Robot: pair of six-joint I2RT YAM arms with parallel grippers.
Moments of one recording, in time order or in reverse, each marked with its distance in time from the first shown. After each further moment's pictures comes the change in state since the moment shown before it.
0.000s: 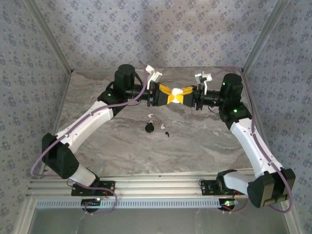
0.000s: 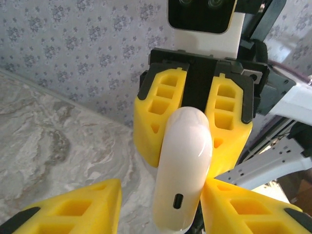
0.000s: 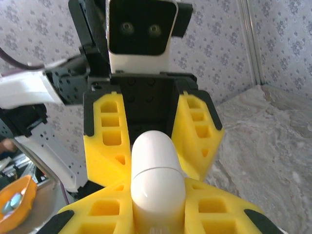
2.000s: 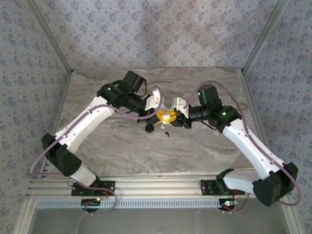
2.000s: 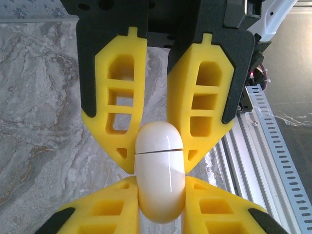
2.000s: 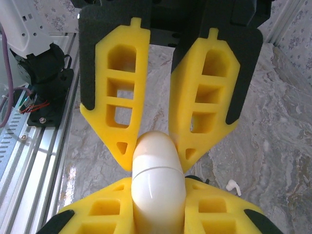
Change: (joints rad) left arm -0.060 0.043 0.211 -0.895 -0.177 1.008; right arm 0.274 0.021 0.050 -0.554 0.335 -0.874
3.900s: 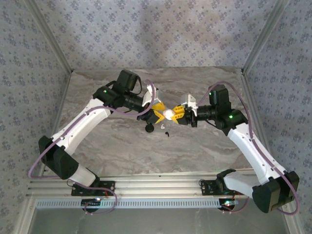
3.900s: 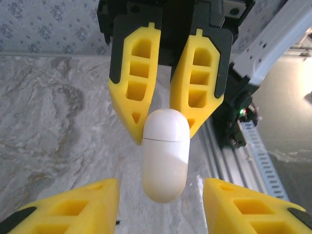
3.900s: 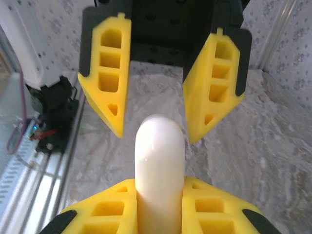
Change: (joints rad) left arm 0.052 -0.050 -0.101 0.194 0.134 -0.111; right arm -0.124 -0.071 -0.094 0.125 -0.161 0.061
